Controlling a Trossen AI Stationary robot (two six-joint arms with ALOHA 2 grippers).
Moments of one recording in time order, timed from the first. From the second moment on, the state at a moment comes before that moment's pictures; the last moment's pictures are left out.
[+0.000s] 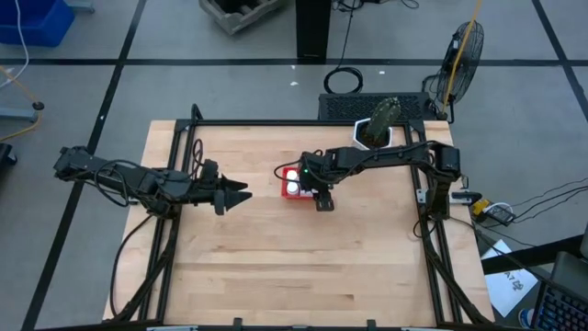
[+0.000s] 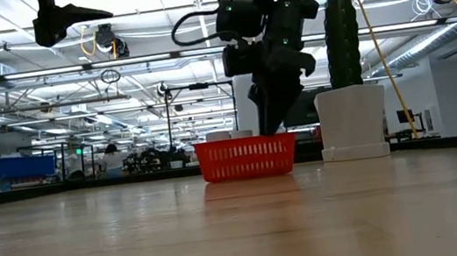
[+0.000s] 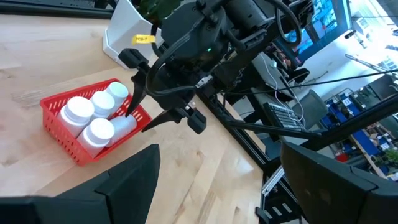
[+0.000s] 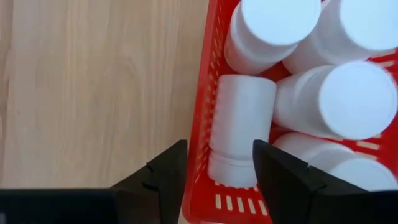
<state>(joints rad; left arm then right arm) -0.26 0.81 0.68 -0.13 -0.39 -0.92 -0.18 1.87 1.34 -0.70 -0.13 -0.25</state>
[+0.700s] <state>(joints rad) -0.26 0.81 0.68 -0.13 -0.39 -0.92 -0.18 1.86 1.34 -0.71 -0.13 -0.24</state>
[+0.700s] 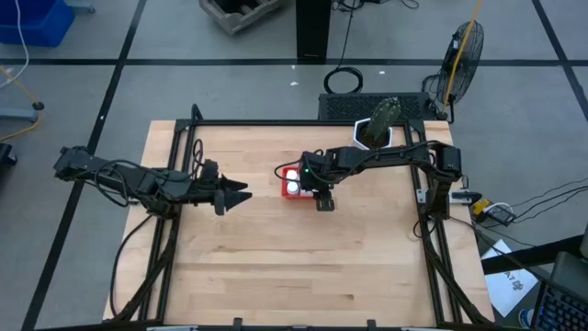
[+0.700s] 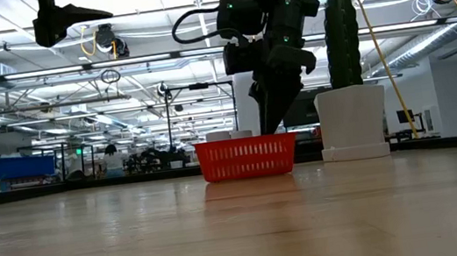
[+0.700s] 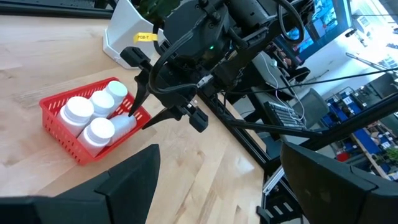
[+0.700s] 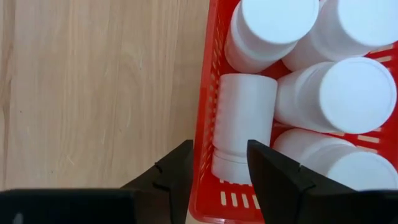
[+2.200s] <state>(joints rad) -0.25 0.81 0.68 -0.13 -0.39 -0.92 -0.22 1.91 1.33 -0.72 -0.13 -0.33</state>
